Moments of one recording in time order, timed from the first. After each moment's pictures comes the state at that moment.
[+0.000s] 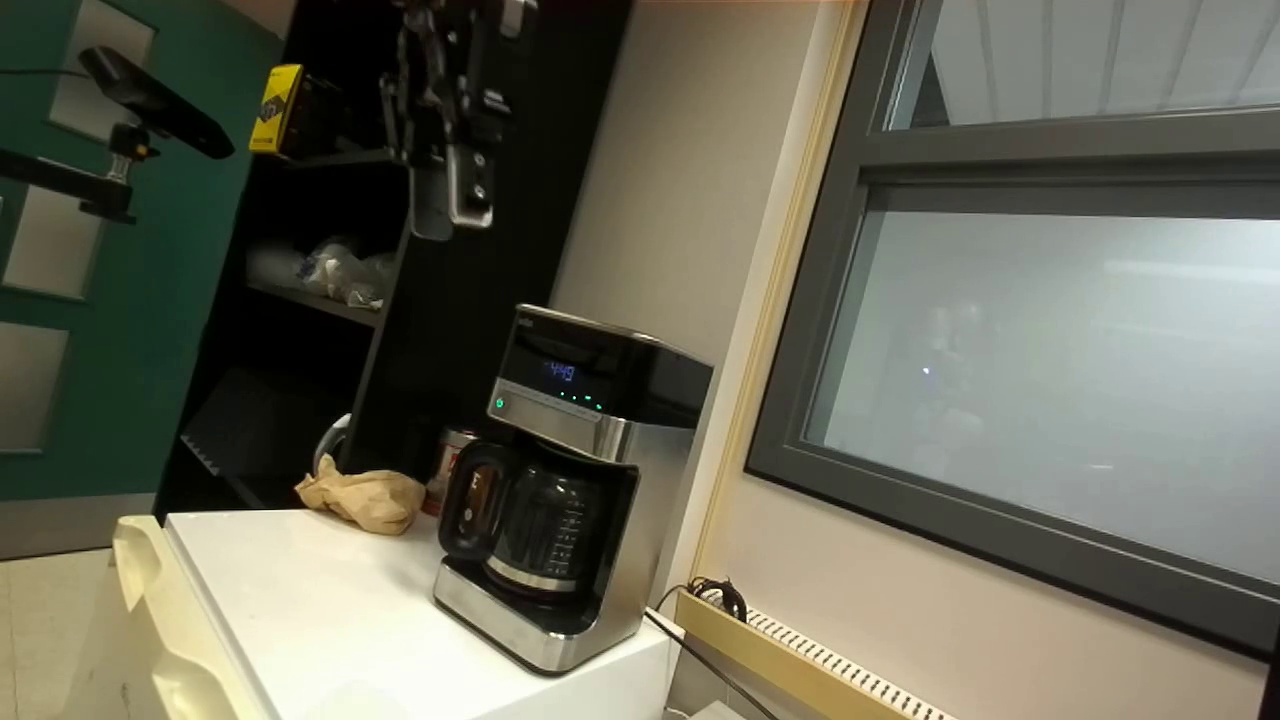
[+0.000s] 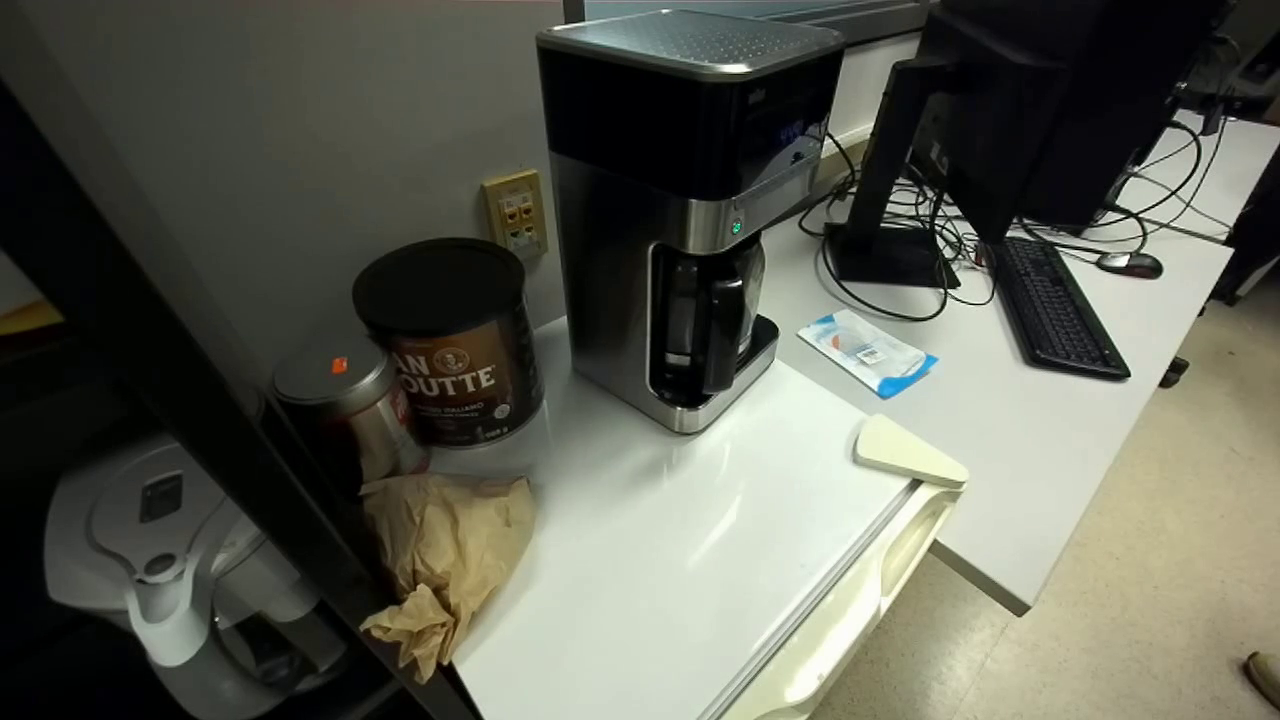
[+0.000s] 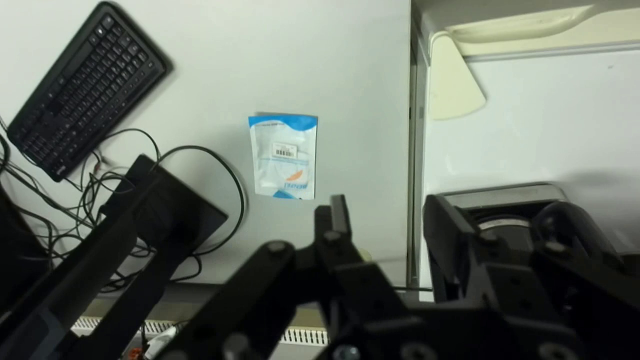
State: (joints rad) arm -0.10 -0.10 0.03 -2.23 -0.27 2.34 0.25
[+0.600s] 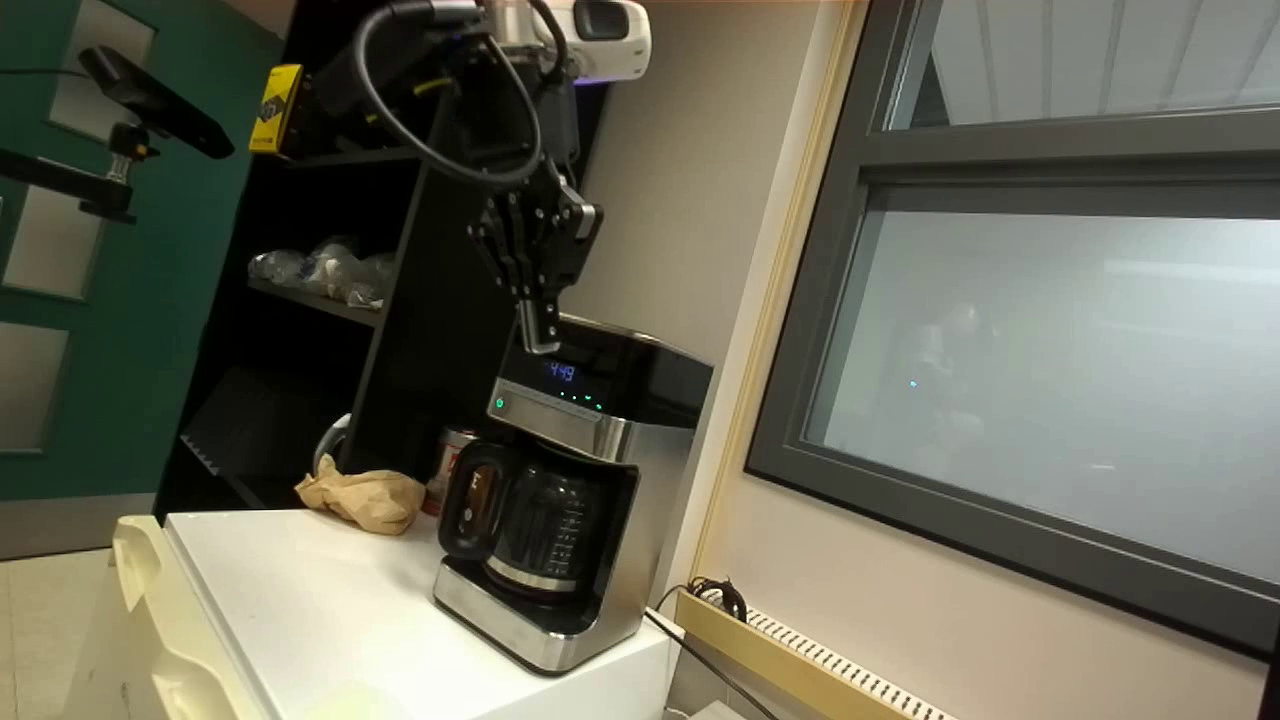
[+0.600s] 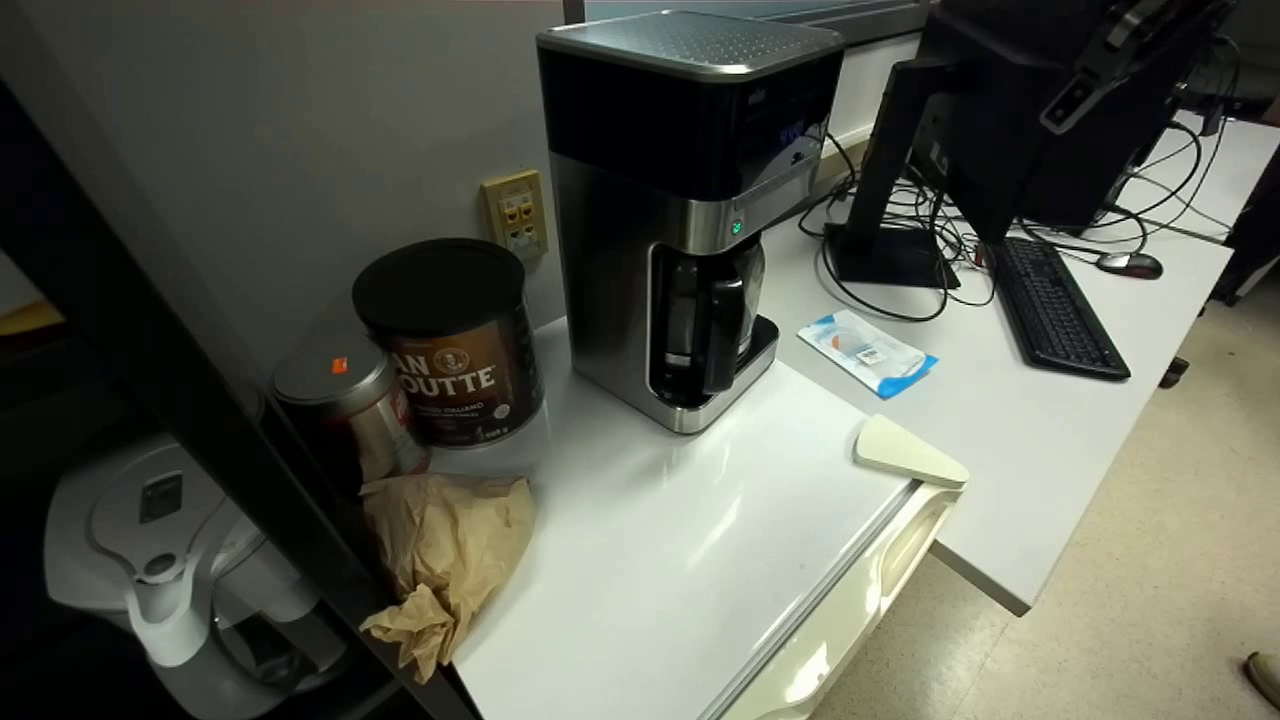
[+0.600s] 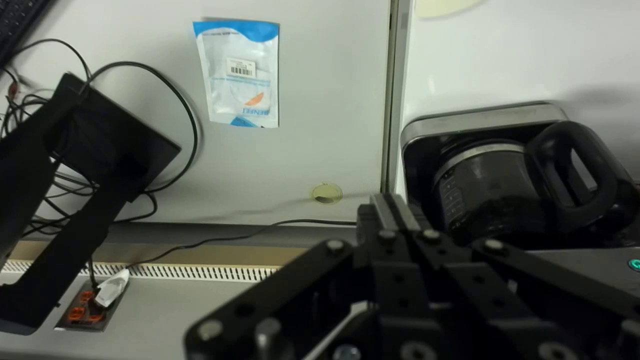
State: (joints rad) arm -0.08 0.14 0.00 -2.13 -0.28 2.66 0.25
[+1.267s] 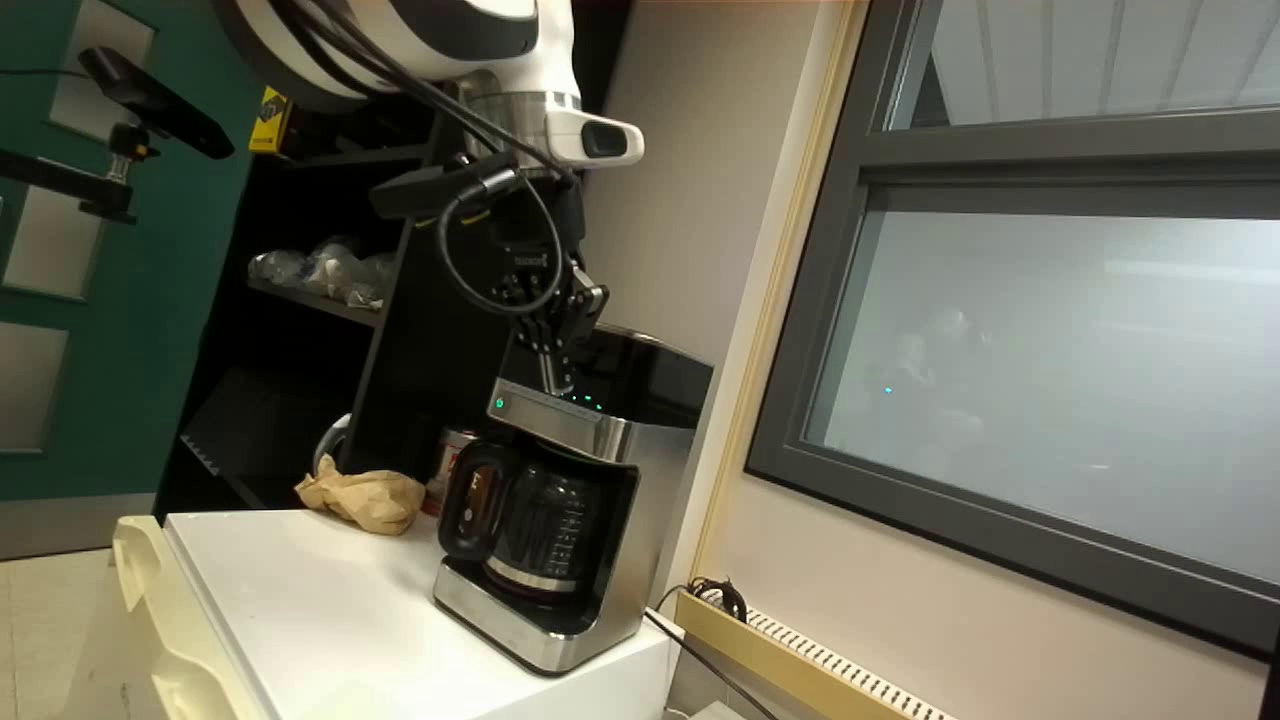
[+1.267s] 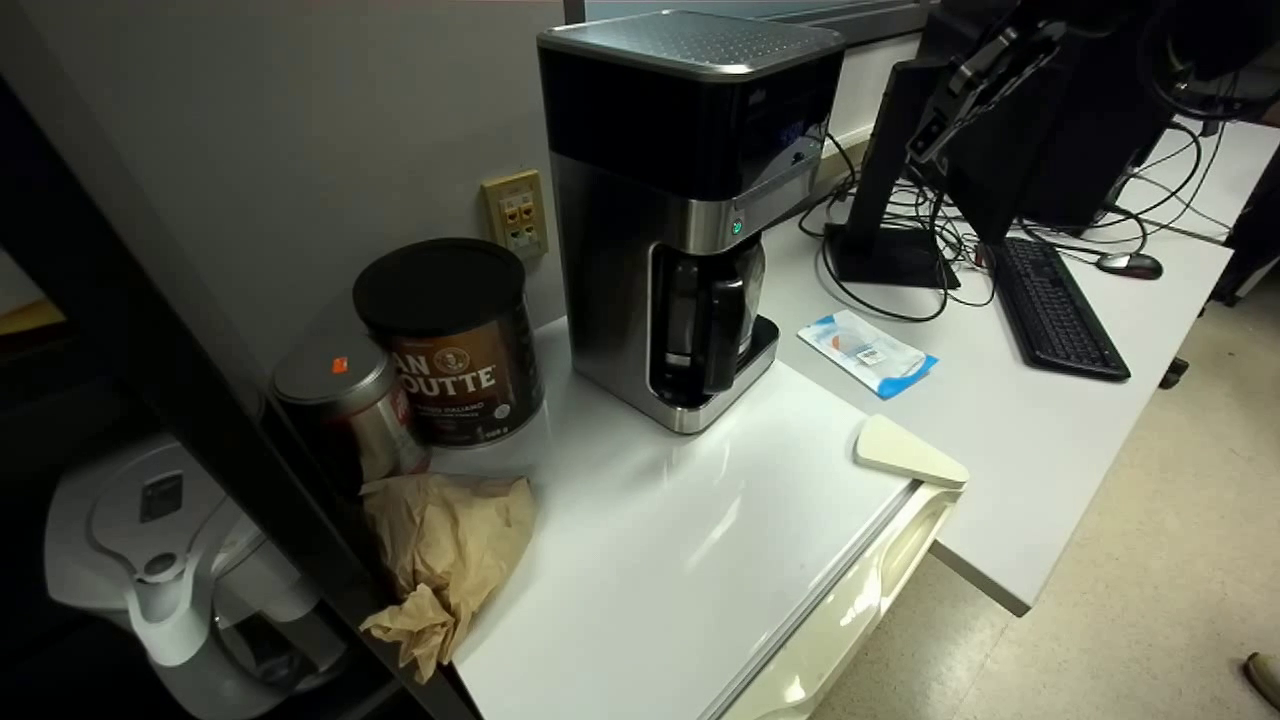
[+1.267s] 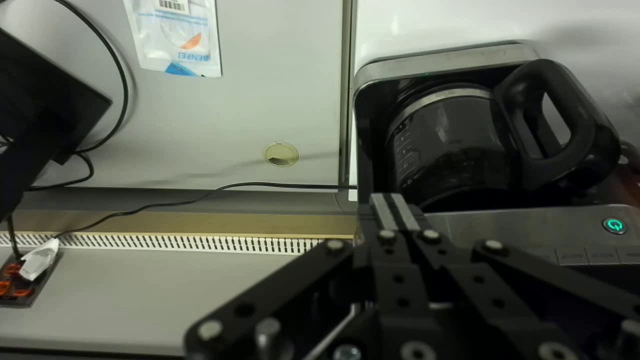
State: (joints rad) arm 0.00 0.35 -0.03 -1.96 -0.24 2.78 0.25
